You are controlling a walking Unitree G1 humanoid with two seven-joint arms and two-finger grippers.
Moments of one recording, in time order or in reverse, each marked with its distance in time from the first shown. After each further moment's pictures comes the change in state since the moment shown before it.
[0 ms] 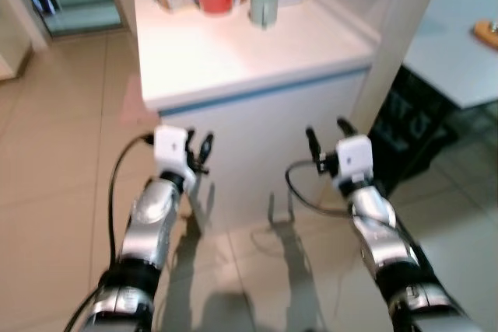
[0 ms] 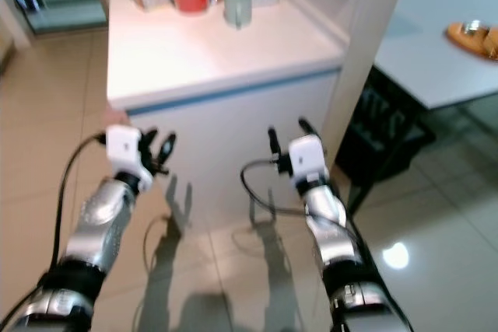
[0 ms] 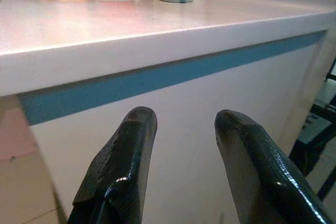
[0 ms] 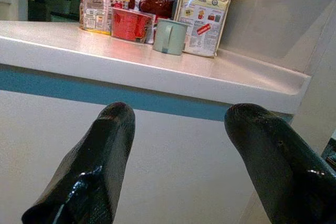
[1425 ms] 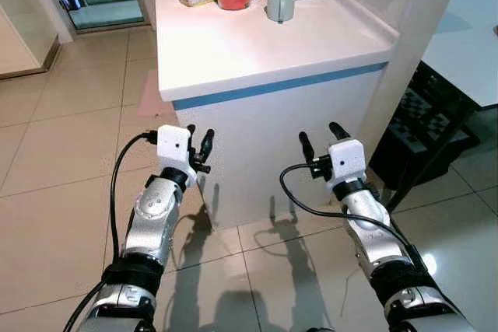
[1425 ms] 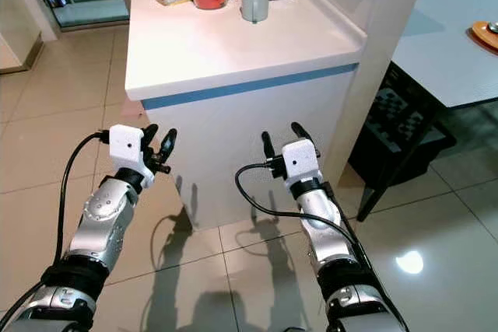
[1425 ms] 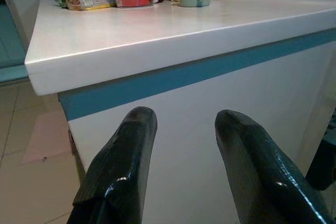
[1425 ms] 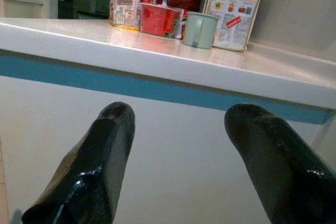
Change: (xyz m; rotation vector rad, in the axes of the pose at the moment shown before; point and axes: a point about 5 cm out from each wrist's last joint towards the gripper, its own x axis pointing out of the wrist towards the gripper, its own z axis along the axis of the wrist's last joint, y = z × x) left arm 0.002 -0.002 0.000 0.053 -0.012 0.008; right arm 0.000 0.012 -0.004 0.021 0.031 0.036
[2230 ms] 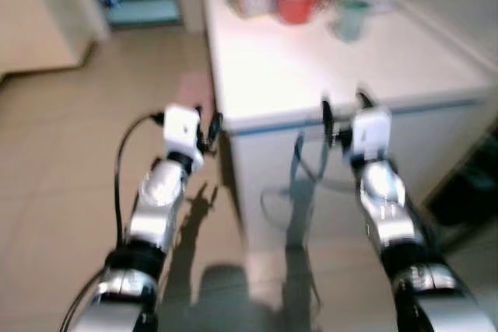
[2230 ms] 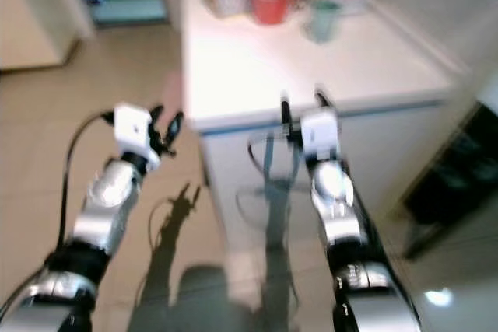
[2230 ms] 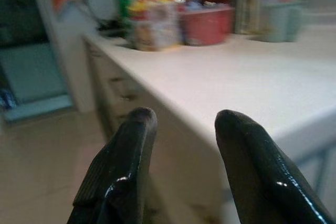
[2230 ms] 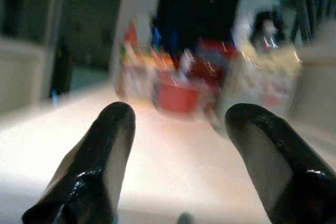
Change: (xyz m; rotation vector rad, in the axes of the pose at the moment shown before) left arm 0.018 -0.002 0.037 0.082 -0.124 -0.032; right arm 0.030 -0.028 0.051 -0.041 -0.217 -0.138
